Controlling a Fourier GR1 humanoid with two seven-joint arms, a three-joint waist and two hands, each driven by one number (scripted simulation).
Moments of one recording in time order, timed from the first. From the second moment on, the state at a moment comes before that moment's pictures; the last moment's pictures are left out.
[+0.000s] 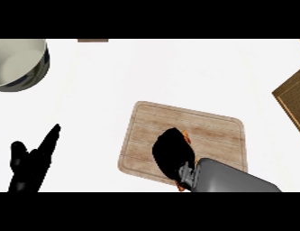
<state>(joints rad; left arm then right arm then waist) 0.15 0.32 -0.12 -1.53 0.18 0.09 0.24 -0.68 -0.31 1.04 -1.50 0.76 0.71 0.58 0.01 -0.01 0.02</state>
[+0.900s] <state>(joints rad) 0.27 0.32 -0.06 -1.59 0.18 0.13 0.23 -0.05 -0.81 0.88 -2.03 0.82 0.11 0.48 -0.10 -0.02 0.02</state>
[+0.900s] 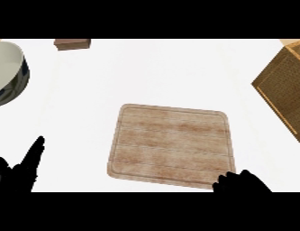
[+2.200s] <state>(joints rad) 0.26 0.33 -0.06 -1.61 0.18 0.11 0.25 0.11 -0.81 0.01 -2.40 0.12 -0.26 0.53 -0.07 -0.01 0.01</state>
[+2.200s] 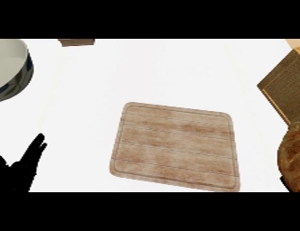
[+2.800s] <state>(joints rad) 0.20 0.31 -0.07 -1.57 0.16 0.08 0.24 -0.03 -1.00 -0.47 -1.99 -0.34 0.08 0.44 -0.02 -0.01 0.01</state>
